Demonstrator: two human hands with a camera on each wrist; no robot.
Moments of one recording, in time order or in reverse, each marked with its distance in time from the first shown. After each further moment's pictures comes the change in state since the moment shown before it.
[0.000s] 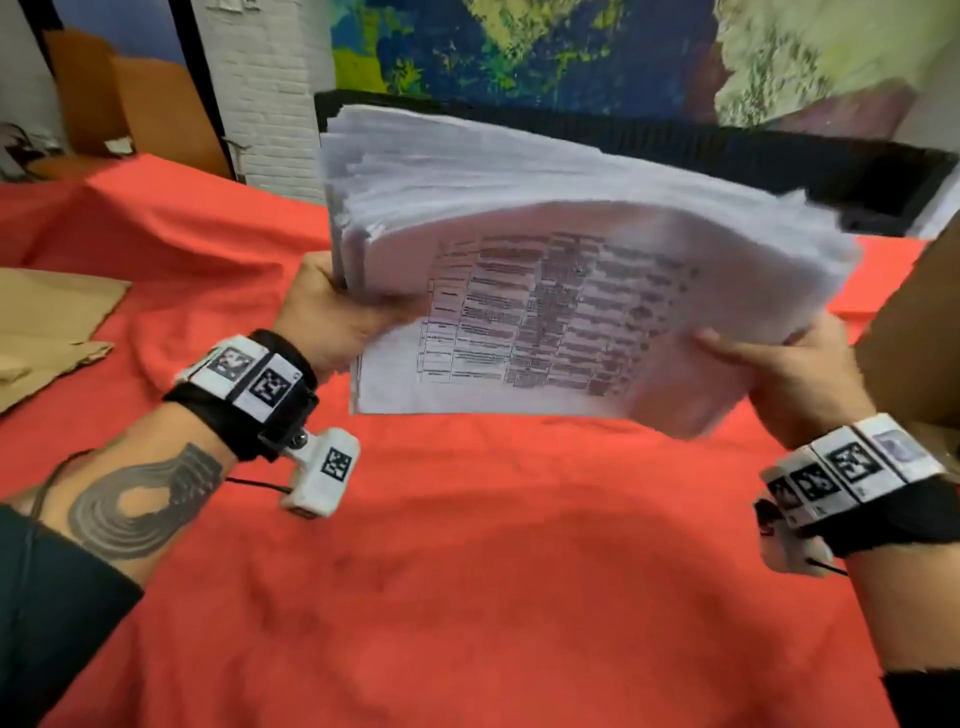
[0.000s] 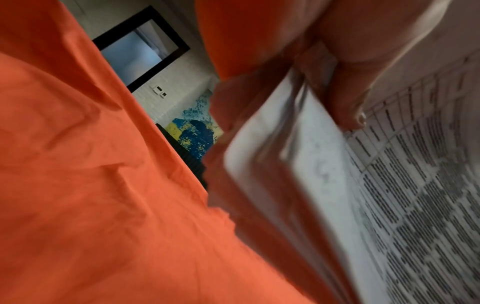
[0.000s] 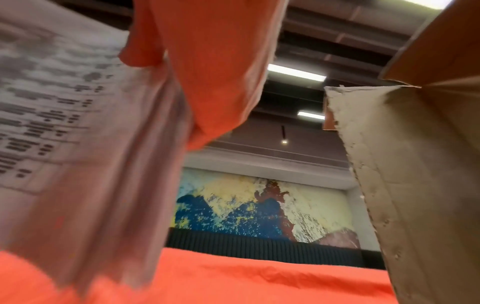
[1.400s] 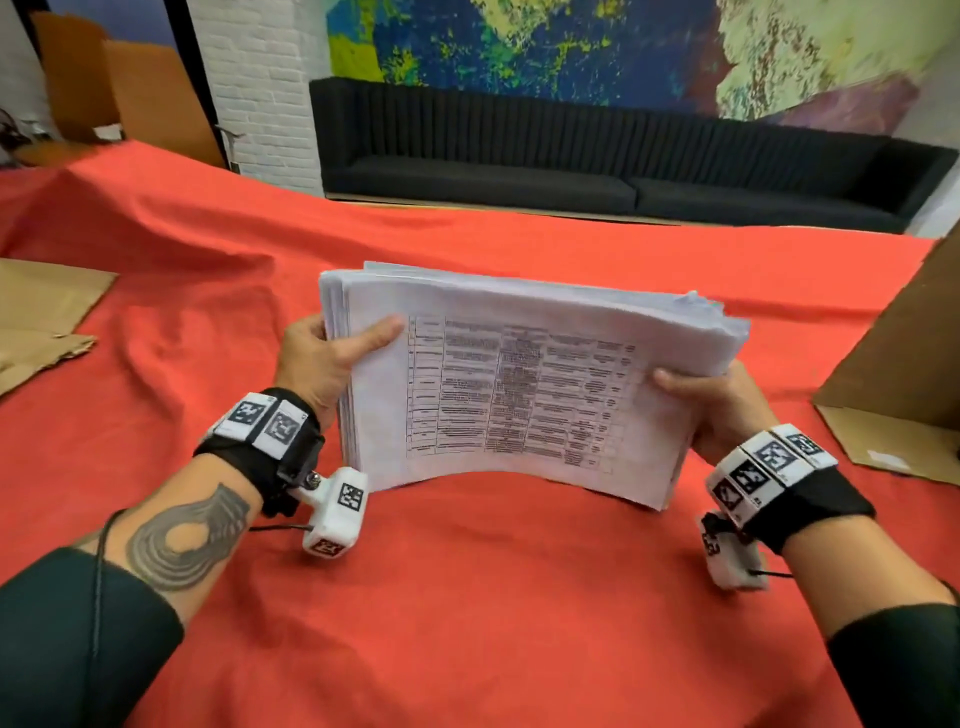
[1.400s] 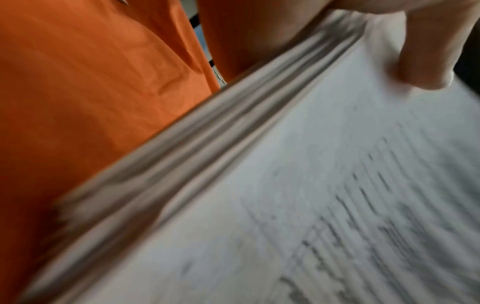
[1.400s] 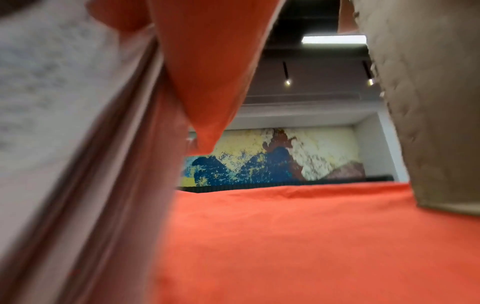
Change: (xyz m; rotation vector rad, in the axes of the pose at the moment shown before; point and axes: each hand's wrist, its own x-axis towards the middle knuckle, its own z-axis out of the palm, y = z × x) left_hand -0.015 -0.067 0.007 -0.202 0.164 -0.257; right_hand 0.009 0.073 0.003 0.172 -0.176 0.305
